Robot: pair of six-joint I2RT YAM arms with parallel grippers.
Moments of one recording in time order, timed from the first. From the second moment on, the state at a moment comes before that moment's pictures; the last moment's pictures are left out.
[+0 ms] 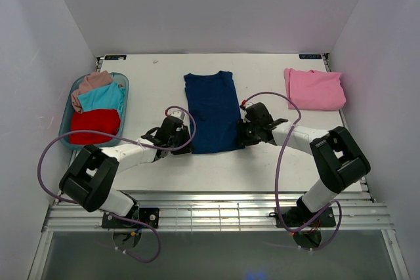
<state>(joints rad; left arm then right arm) -0.58 1.44 0.62 -0.04 0.00 -0.63 0.57 1.61 0.82 -0.16 -0.15 0.33</state>
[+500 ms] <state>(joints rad) -0.58 1.48 0.62 0.02 0.08 -0.63 0.59 1.61 0.81 -0.15 -0.14 0.34</state>
